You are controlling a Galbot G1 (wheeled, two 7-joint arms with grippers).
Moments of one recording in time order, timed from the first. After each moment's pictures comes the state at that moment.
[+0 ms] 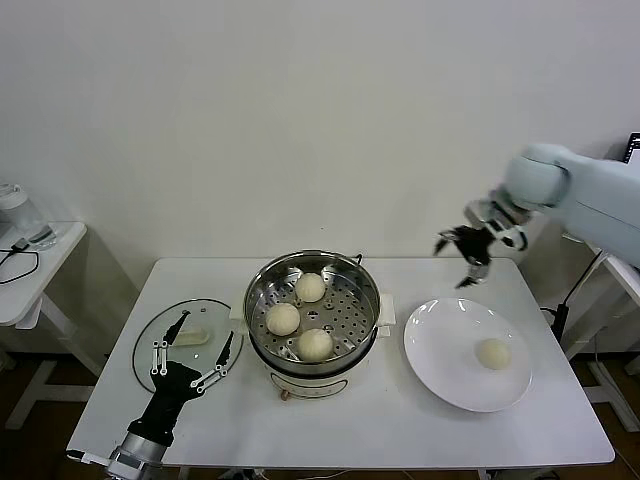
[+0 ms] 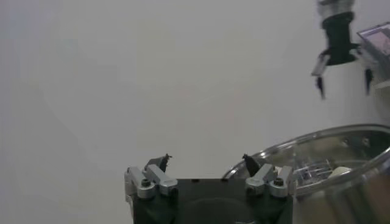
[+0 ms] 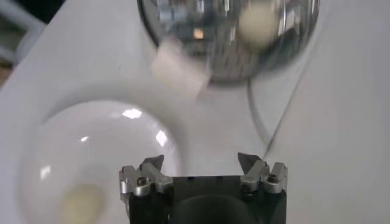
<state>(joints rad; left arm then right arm) 1.65 -1.16 -0.56 -2.06 0.03 -0.35 0.03 0.67 0.63 -1.43 1.26 0.31 0.01 -1.11</state>
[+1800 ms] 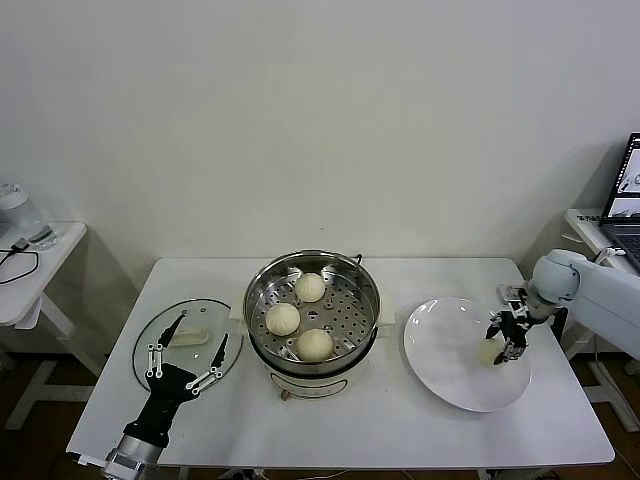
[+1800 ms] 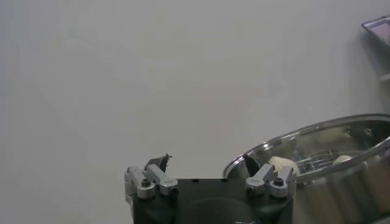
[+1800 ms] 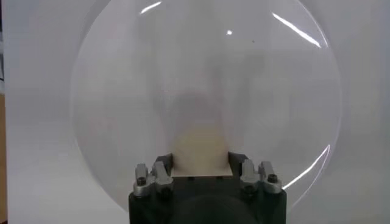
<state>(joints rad) 1.66 -1.17 -0.58 -2.04 0.03 -0.35 0.03 0.26 0.64 -1.23 1.05 0.22 -0.08 -1.10</state>
